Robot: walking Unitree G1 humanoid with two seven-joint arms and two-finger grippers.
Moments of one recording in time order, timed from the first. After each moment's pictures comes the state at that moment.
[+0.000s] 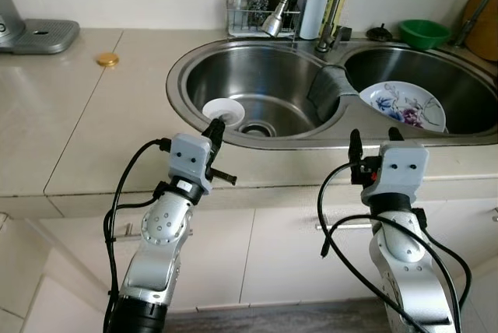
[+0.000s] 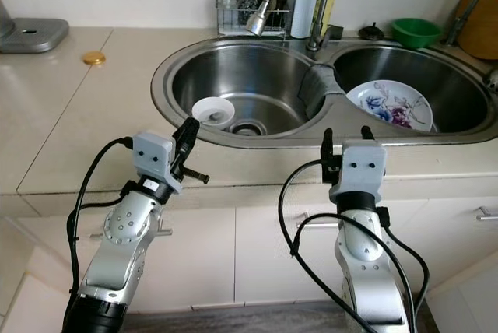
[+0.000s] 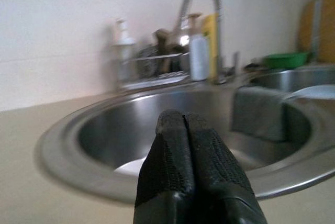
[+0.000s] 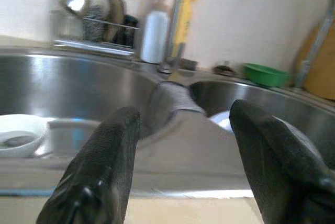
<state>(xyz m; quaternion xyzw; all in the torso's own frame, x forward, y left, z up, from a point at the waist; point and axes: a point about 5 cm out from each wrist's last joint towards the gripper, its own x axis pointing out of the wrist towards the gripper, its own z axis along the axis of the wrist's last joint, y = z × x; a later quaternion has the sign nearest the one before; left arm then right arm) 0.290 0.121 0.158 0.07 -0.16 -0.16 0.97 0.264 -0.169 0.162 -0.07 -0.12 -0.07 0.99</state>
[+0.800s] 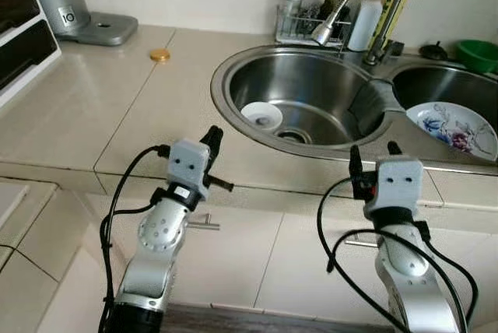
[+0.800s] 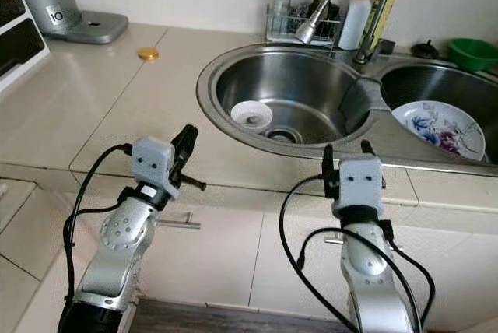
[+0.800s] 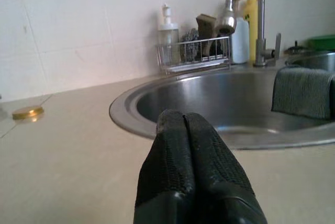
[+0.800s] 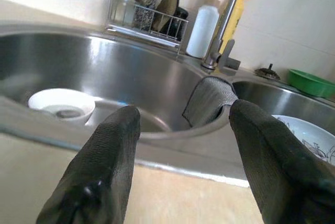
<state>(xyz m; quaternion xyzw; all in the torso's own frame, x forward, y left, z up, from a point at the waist) 0.281 0.129 0.145 0.09 -0.14 -0.17 0.97 0.246 -0.175 0.144 -0.11 -0.08 -0.06 0.99</state>
